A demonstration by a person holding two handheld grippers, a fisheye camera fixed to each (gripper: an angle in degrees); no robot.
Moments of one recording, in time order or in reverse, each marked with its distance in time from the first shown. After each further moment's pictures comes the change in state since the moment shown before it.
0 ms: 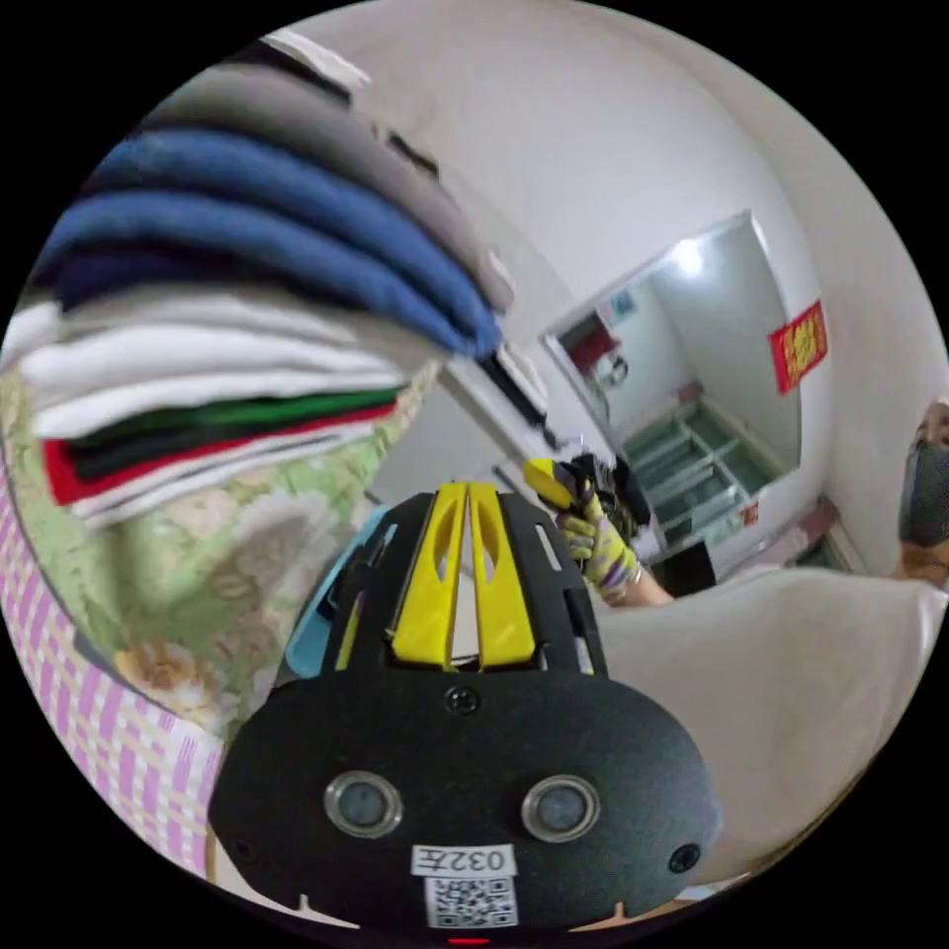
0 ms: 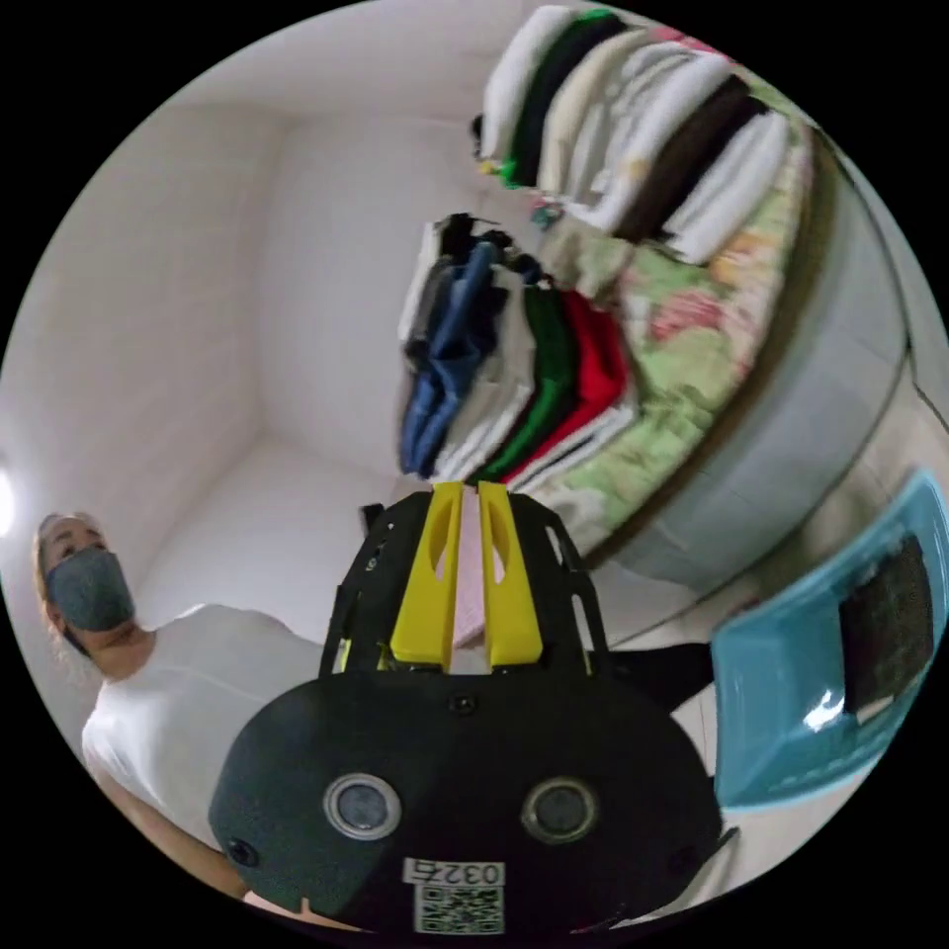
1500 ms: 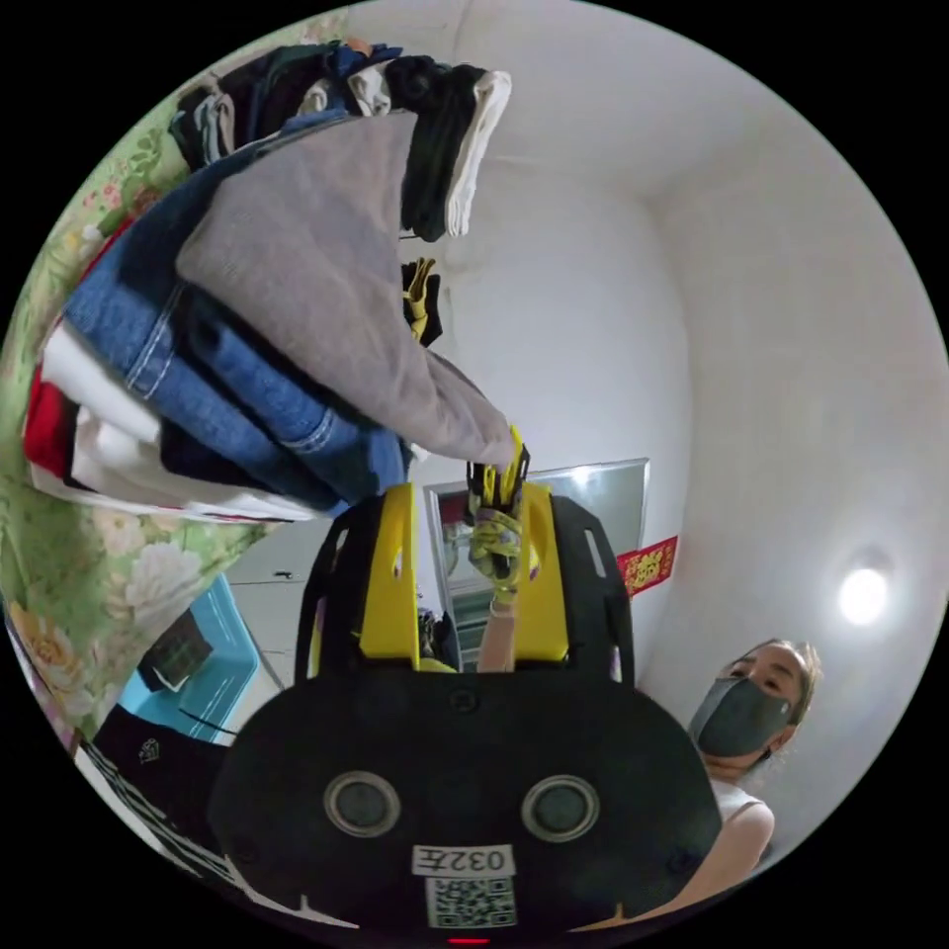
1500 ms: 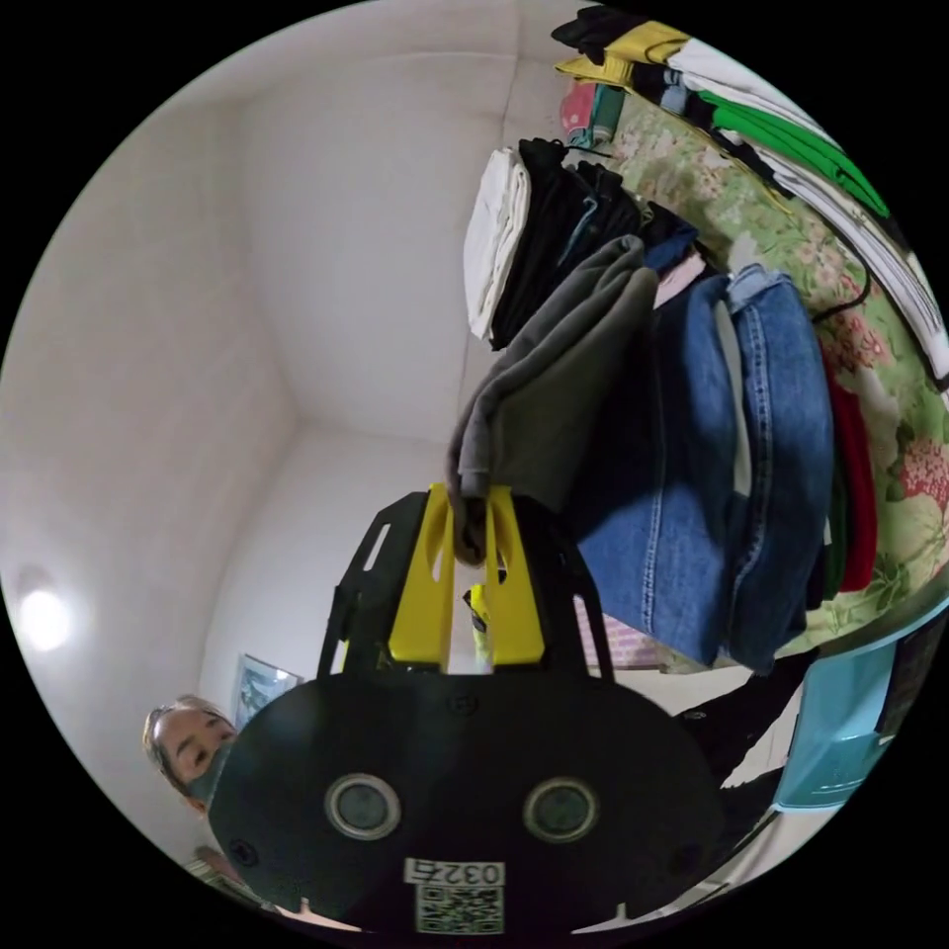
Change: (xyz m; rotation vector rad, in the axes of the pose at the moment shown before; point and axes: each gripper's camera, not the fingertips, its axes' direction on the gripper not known) left arm -0.116 0.041 -0.217 0.368 0.498 -0.436; right arm -0.145 -0.191 0.214 -0.189 -0.149 0.136
